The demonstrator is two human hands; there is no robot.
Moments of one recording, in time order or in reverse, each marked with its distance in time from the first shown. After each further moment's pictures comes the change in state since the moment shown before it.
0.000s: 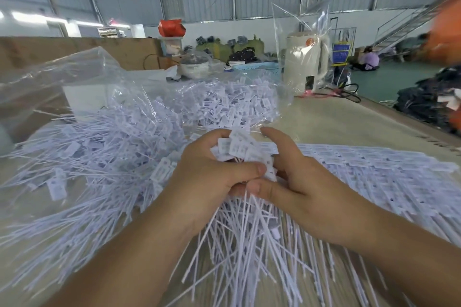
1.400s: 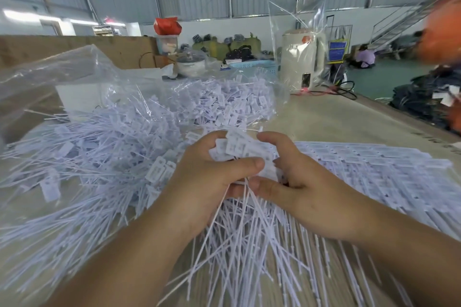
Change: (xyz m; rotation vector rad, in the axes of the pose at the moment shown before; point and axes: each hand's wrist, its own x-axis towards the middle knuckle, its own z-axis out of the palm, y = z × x) left_hand 0.002 -0.008 0.001 -0.033 -0.028 -0.038; right_hand 0.000 -0.008 -0.001 0.123 -0.016 0.114
